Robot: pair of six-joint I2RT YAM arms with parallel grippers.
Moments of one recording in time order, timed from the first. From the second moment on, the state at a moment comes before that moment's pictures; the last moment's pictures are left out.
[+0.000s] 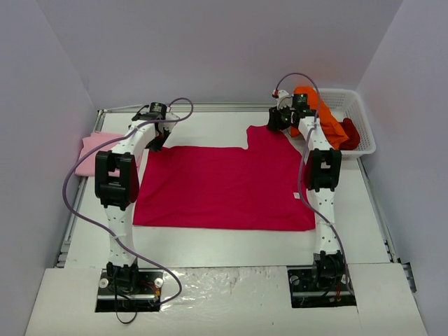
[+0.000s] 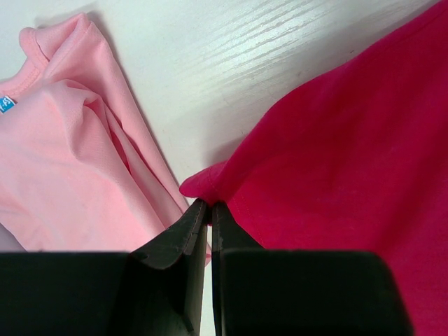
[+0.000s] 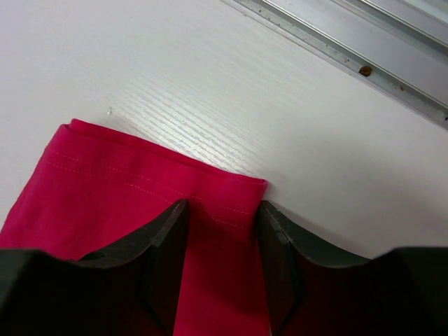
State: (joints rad) left arm -0.16 2.15 1.84 -0.79 -0.18 0.37; right arm 0.03 2.75 2.50 -0.53 -0.54 -0.29
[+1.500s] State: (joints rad) left arm -0.16 2.17 1.94 -0.80 -0.26 0.34; right arm 0.03 2.63 2.36 -0.55 -0.39 -0.39
